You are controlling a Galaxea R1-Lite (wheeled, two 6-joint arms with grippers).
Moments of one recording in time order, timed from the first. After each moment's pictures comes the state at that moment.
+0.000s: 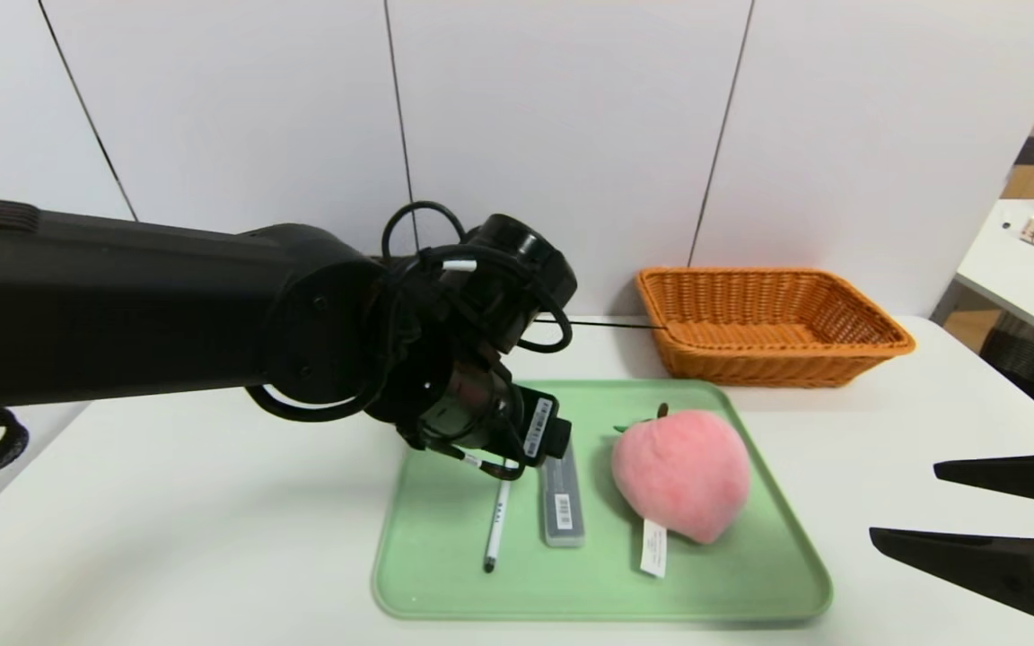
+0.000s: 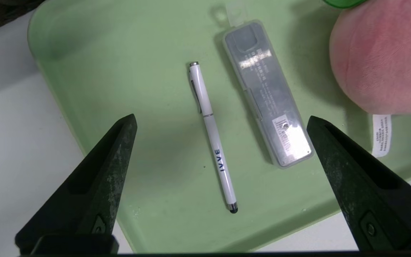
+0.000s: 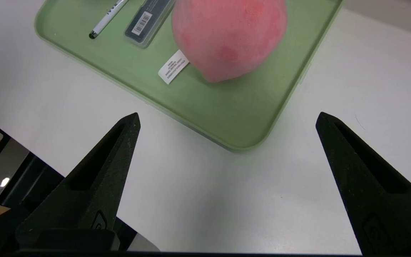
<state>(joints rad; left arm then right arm) -0.82 1.93 -1.55 0.50 0.22 -0.33 0.35 1.07 -0.81 0.38 0.21 -0.03</state>
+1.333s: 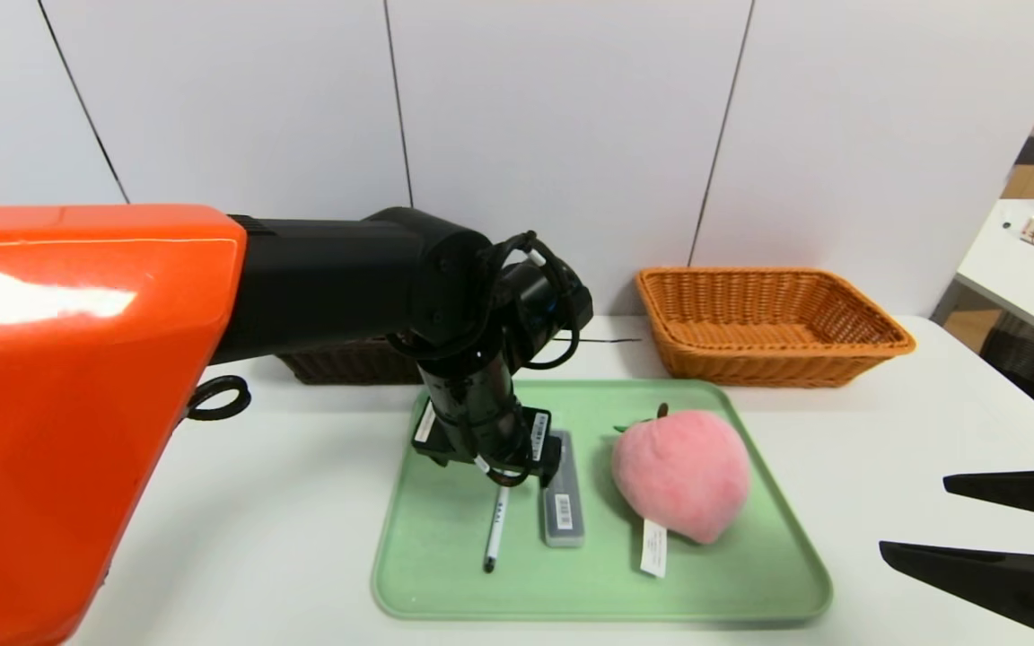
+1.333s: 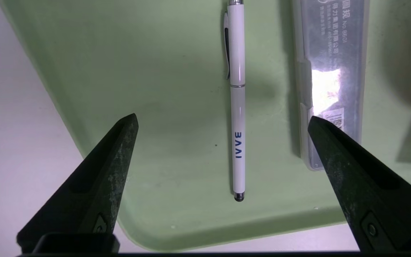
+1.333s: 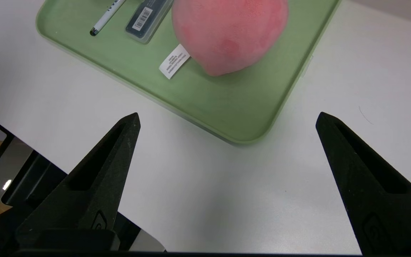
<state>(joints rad) -0.77 2.18 -1.94 0.98 0.14 -0.52 0.35 1.04 -0.78 0.38 0.21 -0.01</state>
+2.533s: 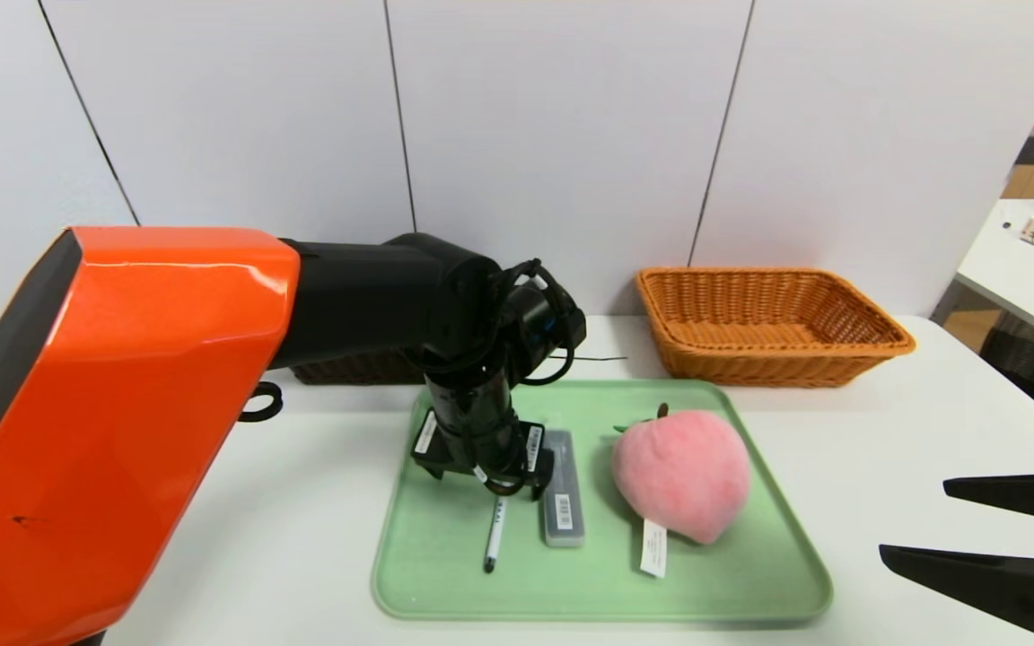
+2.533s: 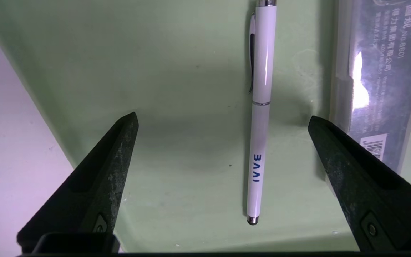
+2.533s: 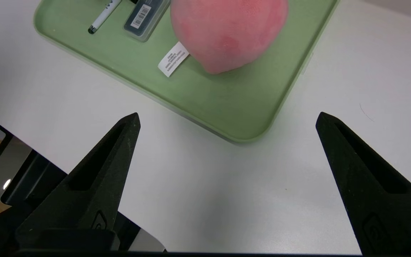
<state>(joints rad) -0.75 2.23 -1.93 0.97 0.14 -0.53 0.35 1.04 -0.77 0.37 0.22 -0.01</state>
